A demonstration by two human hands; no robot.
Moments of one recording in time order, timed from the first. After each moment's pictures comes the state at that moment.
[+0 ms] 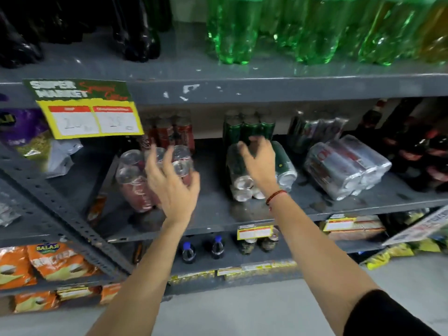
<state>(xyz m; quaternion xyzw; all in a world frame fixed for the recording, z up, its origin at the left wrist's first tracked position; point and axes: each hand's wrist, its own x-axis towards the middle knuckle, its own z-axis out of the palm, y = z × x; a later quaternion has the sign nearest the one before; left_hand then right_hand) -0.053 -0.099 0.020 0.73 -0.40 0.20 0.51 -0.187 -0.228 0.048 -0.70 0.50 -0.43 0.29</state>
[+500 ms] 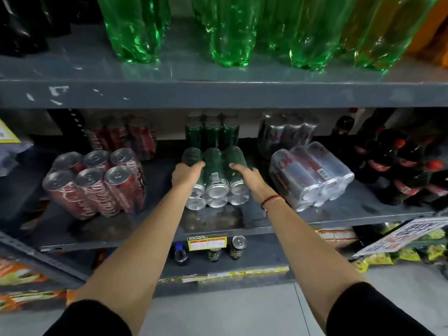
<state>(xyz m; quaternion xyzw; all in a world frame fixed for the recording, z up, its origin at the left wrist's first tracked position) -0.133 -0.248 0.013 0.81 -0.18 -0.33 0.46 -0.285 -0.326 -0.008 -0.51 0.53 -0.27 0.62</state>
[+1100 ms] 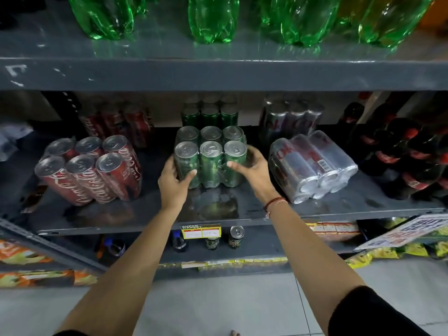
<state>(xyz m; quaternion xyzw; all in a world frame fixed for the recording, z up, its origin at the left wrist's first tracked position) -0.150 -0.202 -0.033 0.71 -0.34 -0.15 0.60 -0.314 -0.320 -0.017 -0.59 0.40 -0.37 0.59</state>
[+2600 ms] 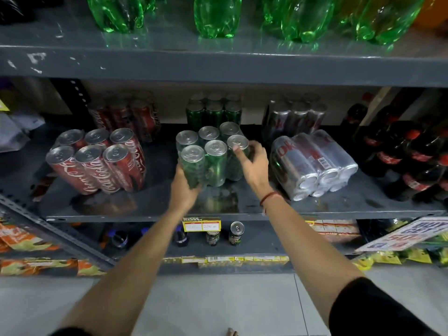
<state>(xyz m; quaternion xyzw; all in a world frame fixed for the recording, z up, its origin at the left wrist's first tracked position) -0.178 -0.182 -0.029 0.77 -0.35 -0.23 0.48 -0.306 -0.311 -0.010 -0.66 0.46 -0.39 0.45</state>
